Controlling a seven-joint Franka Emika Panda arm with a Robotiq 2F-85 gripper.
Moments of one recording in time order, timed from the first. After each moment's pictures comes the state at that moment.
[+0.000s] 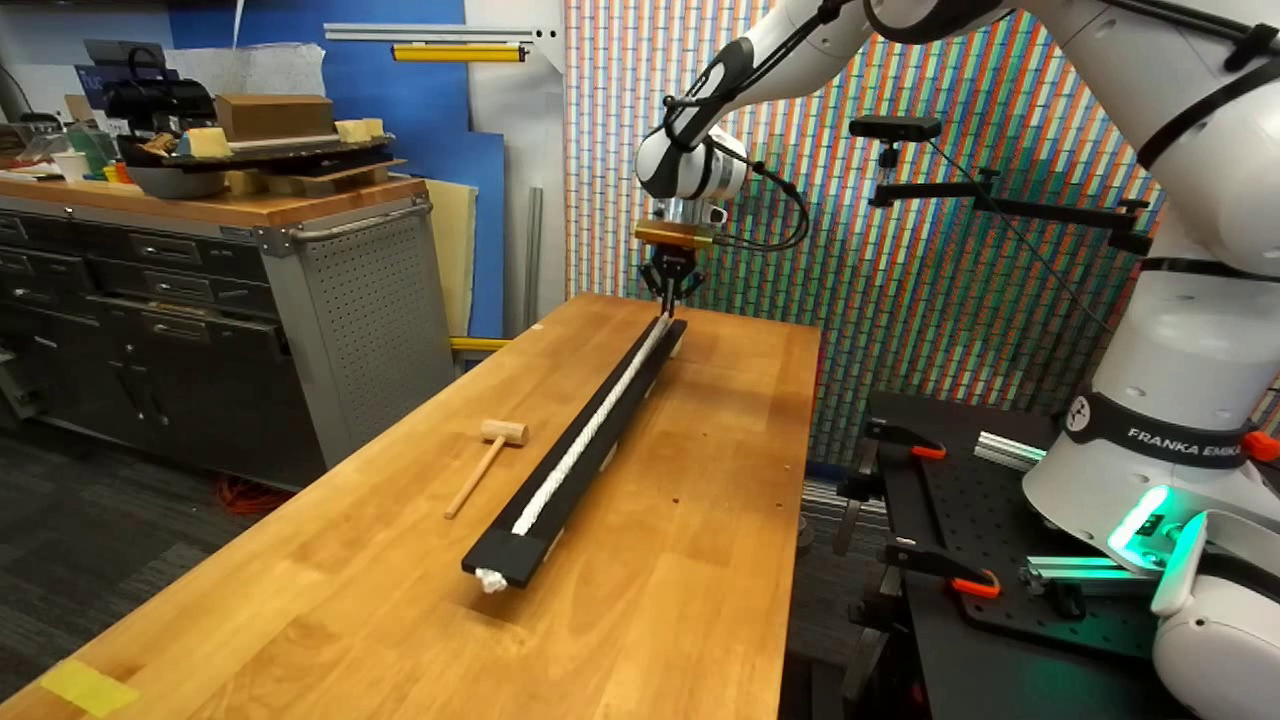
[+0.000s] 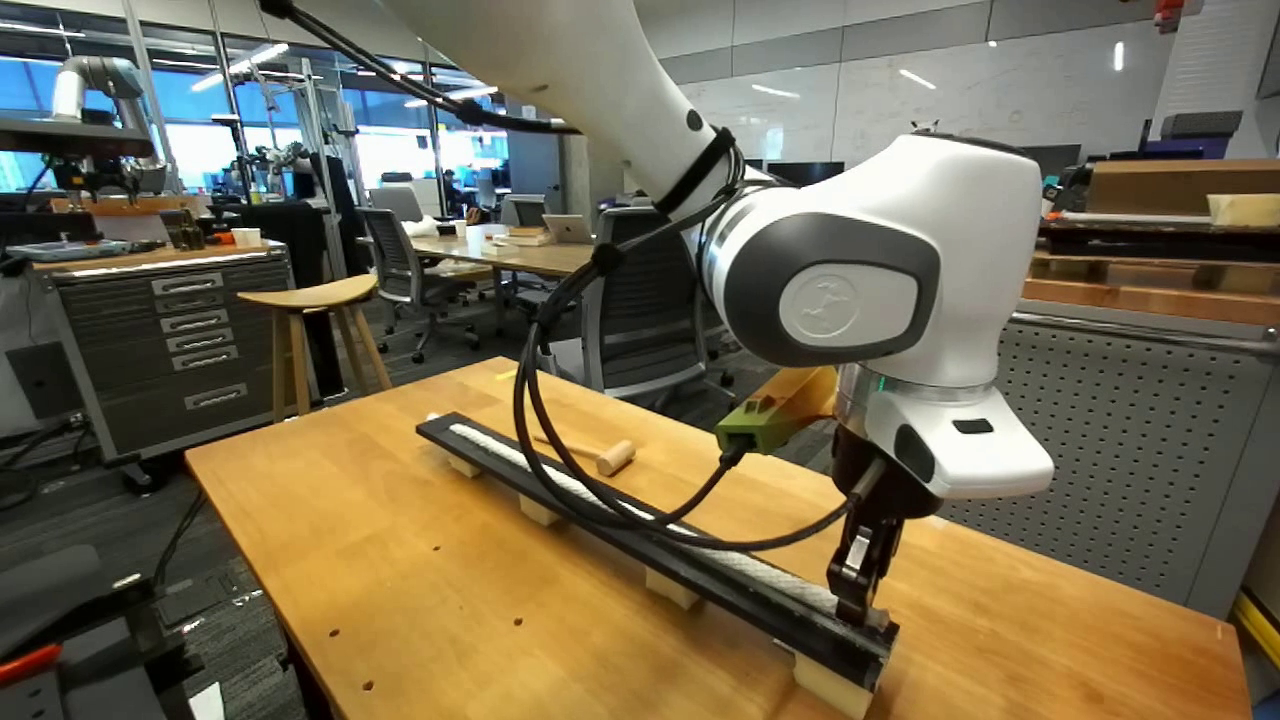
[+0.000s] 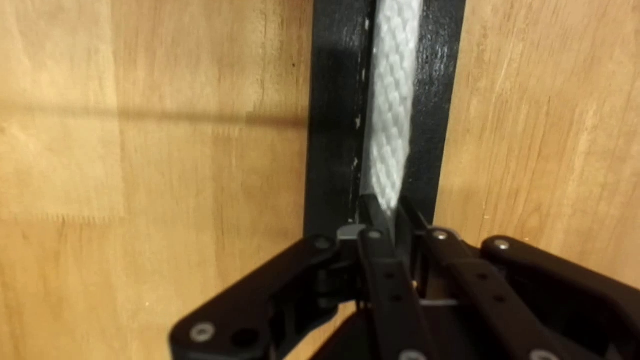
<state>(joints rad) -0.34 0.79 -0.28 -1.60 0.38 2.33 0.70</state>
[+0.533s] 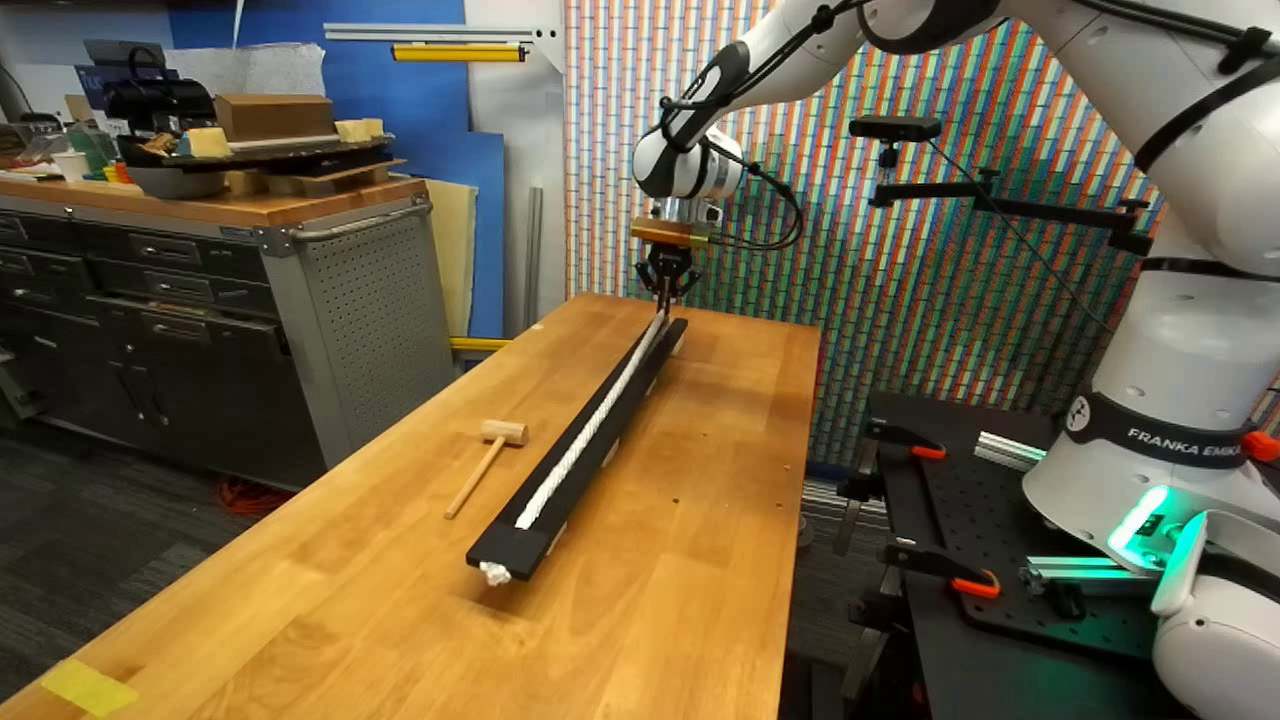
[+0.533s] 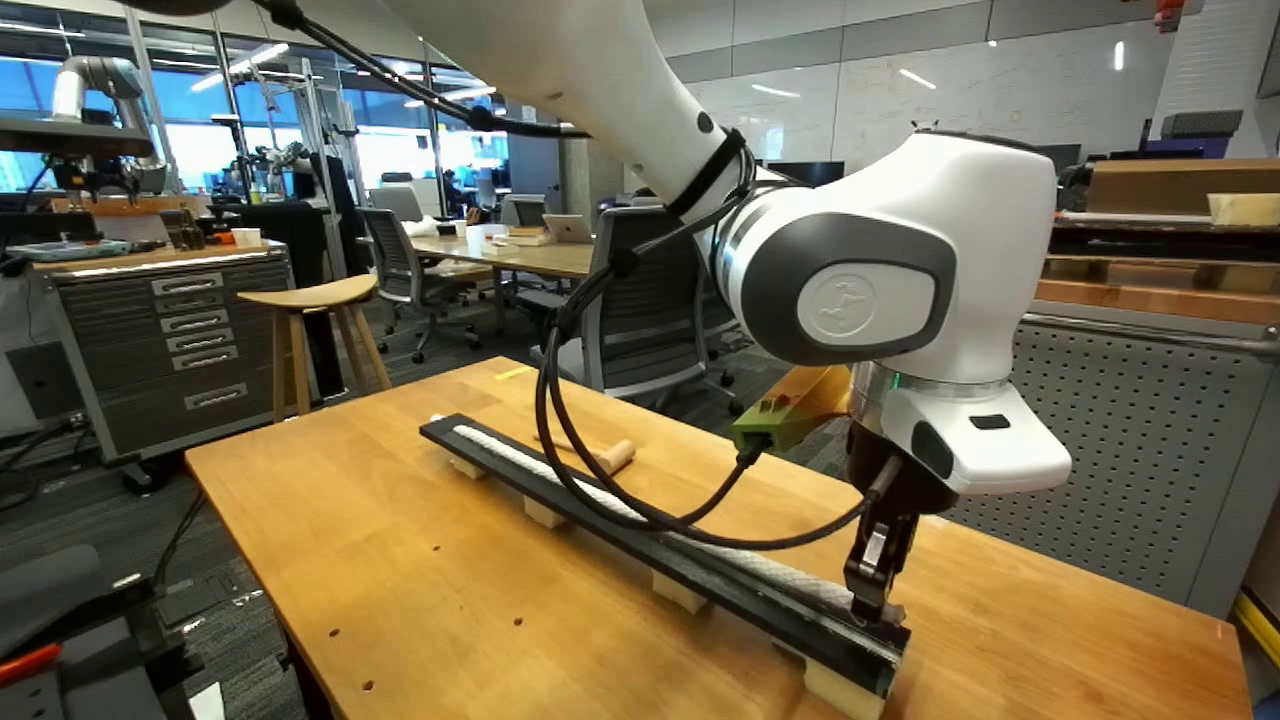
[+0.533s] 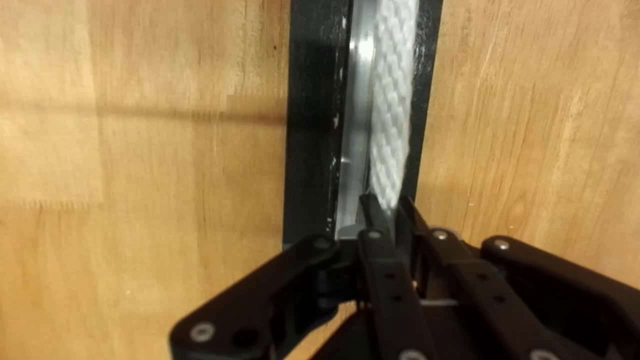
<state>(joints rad) -0.35 0.82 -0.28 -1.54 0.38 2.32 0.70</state>
